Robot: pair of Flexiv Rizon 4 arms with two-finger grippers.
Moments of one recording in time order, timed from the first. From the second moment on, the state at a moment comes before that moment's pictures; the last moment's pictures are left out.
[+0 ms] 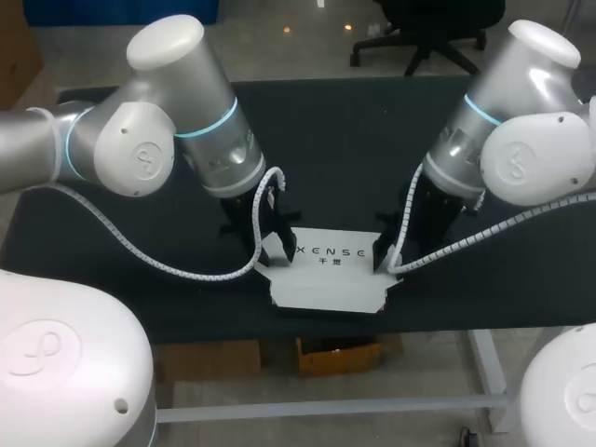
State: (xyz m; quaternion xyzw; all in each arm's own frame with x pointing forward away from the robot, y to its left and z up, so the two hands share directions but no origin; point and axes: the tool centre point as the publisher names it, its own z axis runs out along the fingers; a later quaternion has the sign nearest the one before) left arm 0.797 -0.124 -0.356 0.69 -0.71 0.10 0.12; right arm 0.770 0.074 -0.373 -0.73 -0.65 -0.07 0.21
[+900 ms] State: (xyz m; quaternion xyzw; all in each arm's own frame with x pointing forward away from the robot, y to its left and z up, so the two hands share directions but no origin) left arm 0.798 -0.127 -0.356 0.69 -0.71 0.10 0.11; right arm 0.768 0.073 -0.371 -0.73 -0.64 -0.08 0.21
